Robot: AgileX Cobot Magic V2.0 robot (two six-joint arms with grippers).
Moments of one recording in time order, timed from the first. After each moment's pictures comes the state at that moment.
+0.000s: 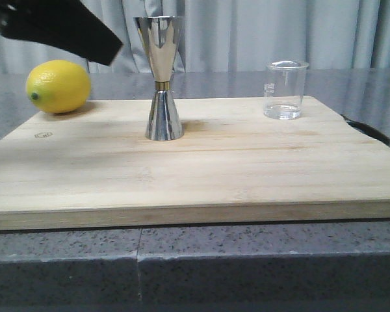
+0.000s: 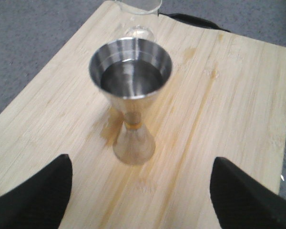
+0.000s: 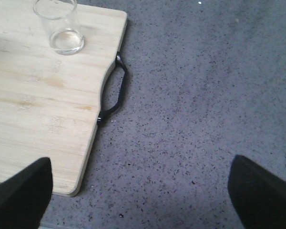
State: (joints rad) left arm -0.31 1.34 -1.01 -0.95 0.84 1.34; right arm 0.30 0.58 -0.70 -0.20 0.85 0.09
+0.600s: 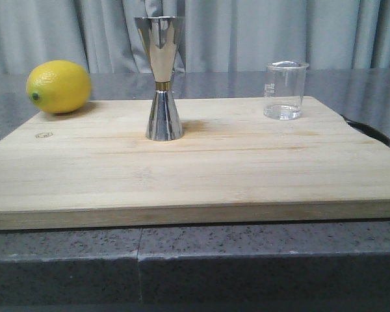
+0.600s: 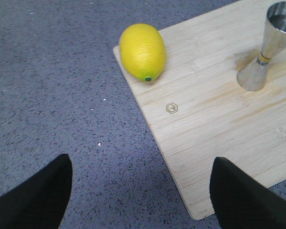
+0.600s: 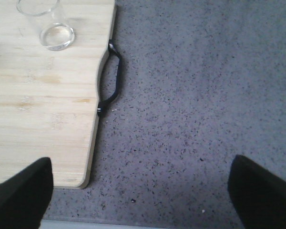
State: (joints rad) left arm -0.31 0.80 -1.07 -0.04 1.06 0.10; right arm 0.30 0.58 -0.70 -0.20 0.91 0.24
